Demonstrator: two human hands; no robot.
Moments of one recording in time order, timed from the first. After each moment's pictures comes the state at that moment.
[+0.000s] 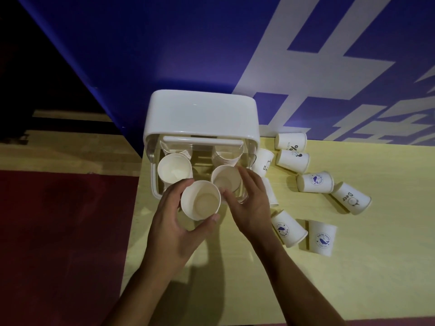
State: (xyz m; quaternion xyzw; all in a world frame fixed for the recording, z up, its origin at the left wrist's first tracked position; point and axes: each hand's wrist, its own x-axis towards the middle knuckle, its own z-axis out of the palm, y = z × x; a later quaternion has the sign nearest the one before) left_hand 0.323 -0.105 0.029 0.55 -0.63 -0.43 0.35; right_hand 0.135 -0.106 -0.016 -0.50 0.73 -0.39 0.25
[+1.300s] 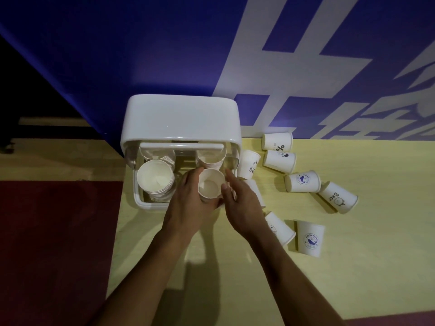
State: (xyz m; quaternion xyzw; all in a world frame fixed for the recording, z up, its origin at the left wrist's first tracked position) left_hand 0.251 -0.159 -0.012 0.56 -0.71 -0.36 0.22; right_hand 0.109 -0.112 -0.009 -0.49 0.74 -0.32 0.34
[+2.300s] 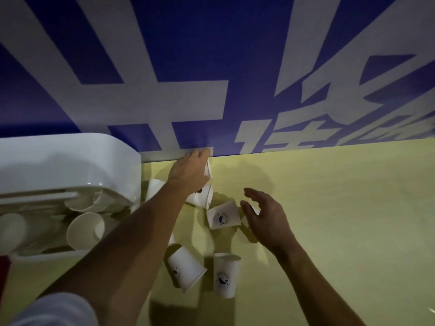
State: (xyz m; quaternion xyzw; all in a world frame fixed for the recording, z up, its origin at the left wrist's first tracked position) left_hand -0.045 -0.266 -0.060 0.45 -0.88 -0.16 -0.05; right_hand -0.195 -0.072 -0.013 -0.45 0.80 -0.23 0.32
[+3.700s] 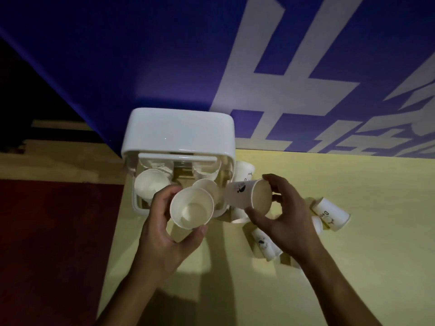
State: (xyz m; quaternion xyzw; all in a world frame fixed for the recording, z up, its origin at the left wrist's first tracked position) left_hand 0.282 -0.111 0.054 0.49 -0.61 -0.48 0.40; right_hand 0.026 -0.079 0.062 -0.54 0.72 -0.34 0.27
